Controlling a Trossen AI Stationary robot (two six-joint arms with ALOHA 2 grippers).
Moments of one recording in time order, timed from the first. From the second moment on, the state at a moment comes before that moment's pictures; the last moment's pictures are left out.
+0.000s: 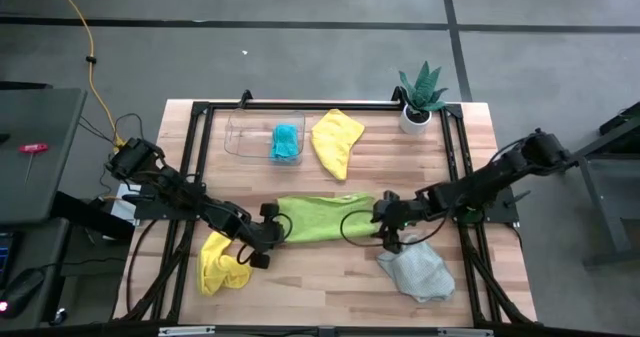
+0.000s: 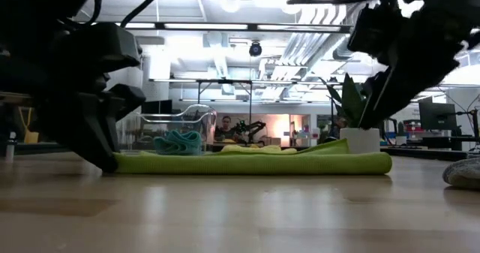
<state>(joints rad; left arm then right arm) -0.36 1.61 0.60 0.00 -0.25 -0.25 0.32 1.35 0.58 -0.08 0.07 0.47</state>
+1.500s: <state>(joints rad) -0.36 1.37 0.58 -0.23 -0.06 -0.62 0.34 1.61 0.97 -0.35 -0.10 0.24</state>
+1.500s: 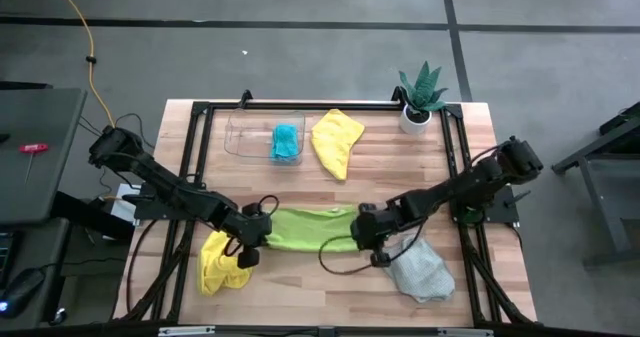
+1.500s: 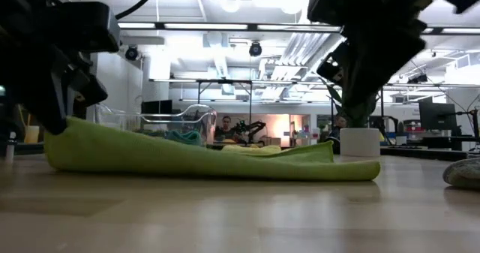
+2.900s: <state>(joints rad) -0.34 1.36 0.58 -0.22 0.05 -0.77 0.39 1.75 0.99 -0.40 -0.05 0.38</state>
